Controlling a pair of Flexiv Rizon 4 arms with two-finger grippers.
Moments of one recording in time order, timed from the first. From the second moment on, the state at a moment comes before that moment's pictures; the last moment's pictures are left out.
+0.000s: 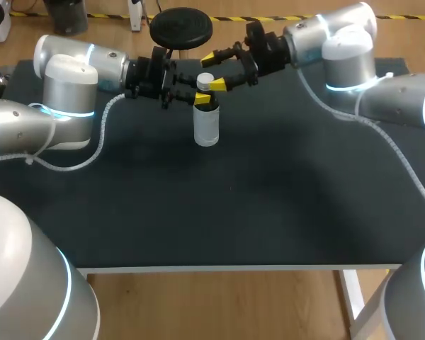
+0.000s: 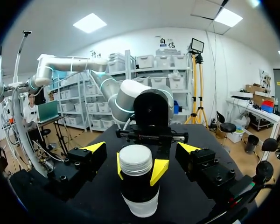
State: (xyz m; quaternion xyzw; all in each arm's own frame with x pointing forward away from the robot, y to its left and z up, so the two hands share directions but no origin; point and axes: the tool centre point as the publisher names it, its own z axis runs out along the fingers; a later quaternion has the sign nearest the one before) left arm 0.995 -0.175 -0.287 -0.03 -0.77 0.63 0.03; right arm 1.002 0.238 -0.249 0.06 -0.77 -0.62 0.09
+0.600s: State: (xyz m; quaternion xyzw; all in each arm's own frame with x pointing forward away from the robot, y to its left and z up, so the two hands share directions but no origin) left arm 0.995 -0.175 -0.287 -0.03 -0.77 0.63 0.03; right arm 0.996 0.242 -0.252 0.06 -0.78 -0.62 0.09
